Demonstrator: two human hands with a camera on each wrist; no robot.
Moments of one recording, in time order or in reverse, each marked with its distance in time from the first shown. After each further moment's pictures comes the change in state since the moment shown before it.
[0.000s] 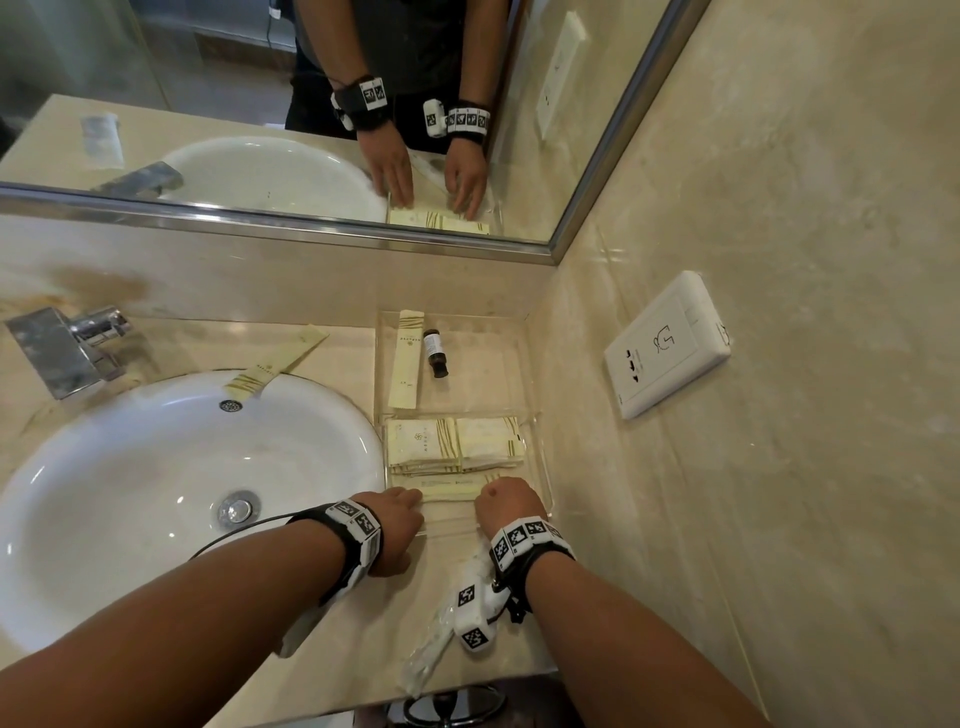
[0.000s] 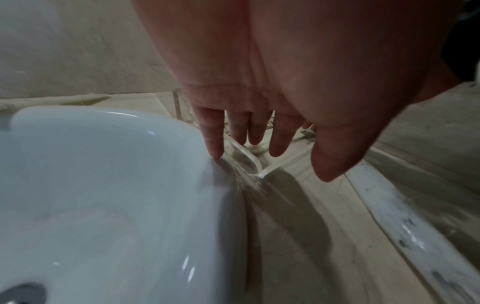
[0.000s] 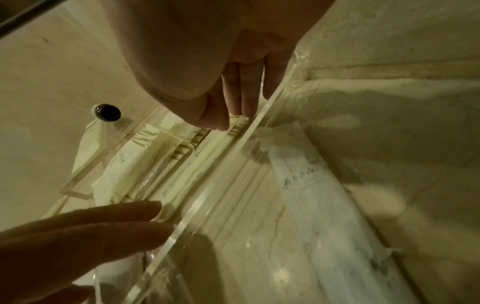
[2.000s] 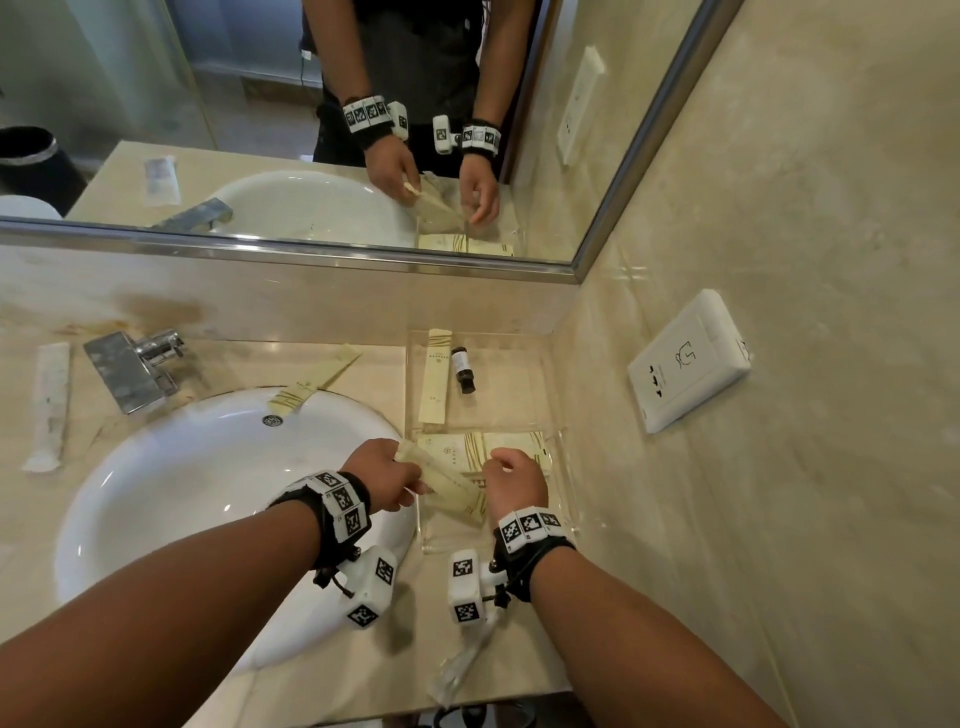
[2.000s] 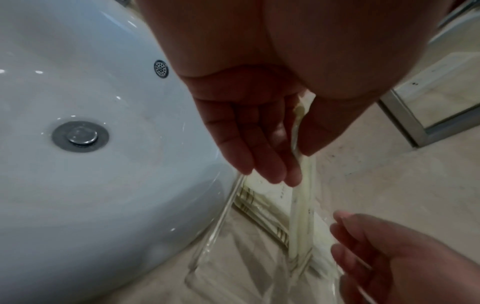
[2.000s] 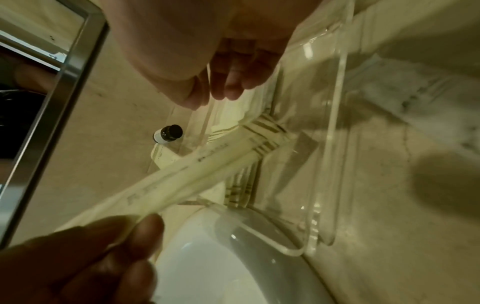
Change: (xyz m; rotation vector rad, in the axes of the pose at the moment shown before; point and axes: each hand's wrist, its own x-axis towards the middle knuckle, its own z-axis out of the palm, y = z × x) left_hand -0.048 -0.035 -0.064 -1.480 0.367 -0.489; right_hand -0.003 -0.041 -0.002 0.623 0.200 -0.091
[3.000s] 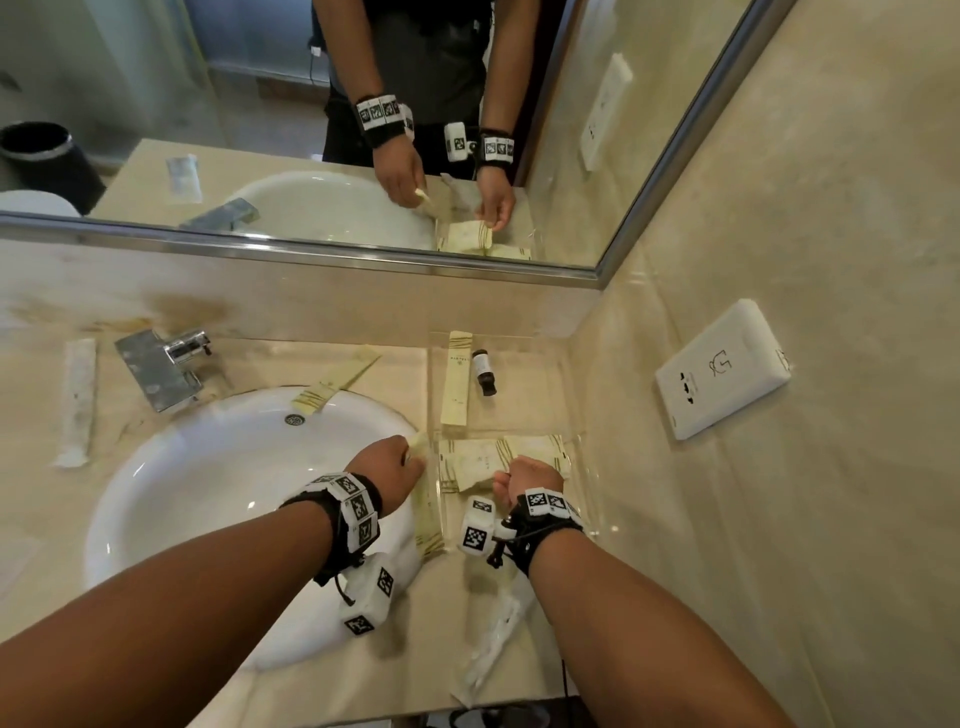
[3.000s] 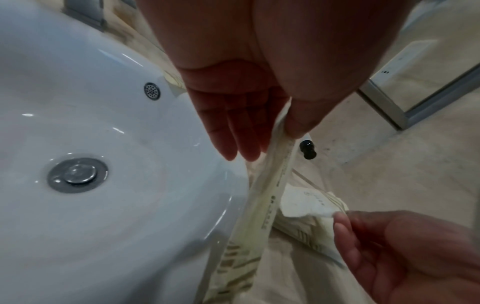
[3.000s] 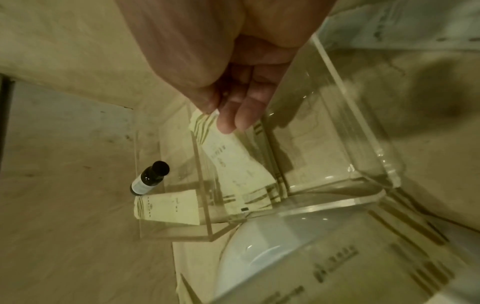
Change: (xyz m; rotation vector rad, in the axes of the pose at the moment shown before) left_hand 0.006 -0.013 -0.026 0.608 0.128 0.170; right_hand 0.018 -0.015 0.024 0.487 0.103 0.461
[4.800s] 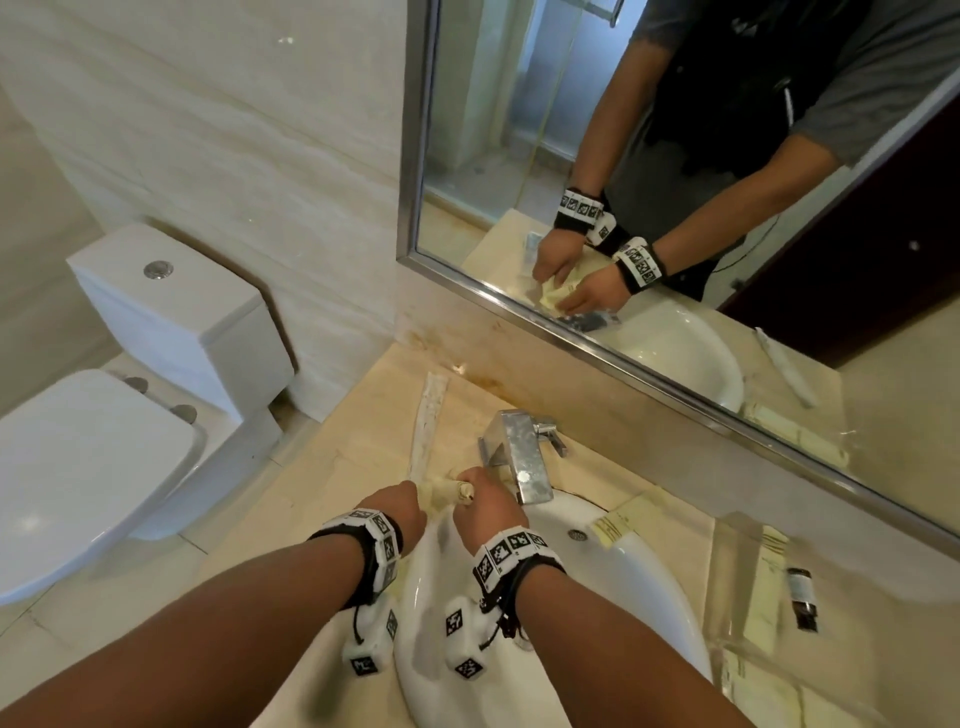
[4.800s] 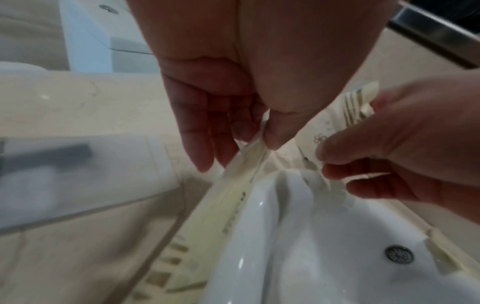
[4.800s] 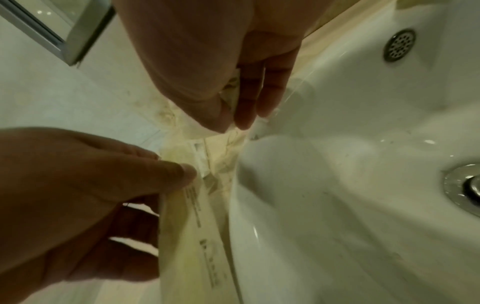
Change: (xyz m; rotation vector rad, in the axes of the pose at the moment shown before) left_hand -0.034 -0.349 -0.181 -0.067 0.068 -0.447; right_hand -0.201 0.080 0.408 -1.374 -0.625 -0.946
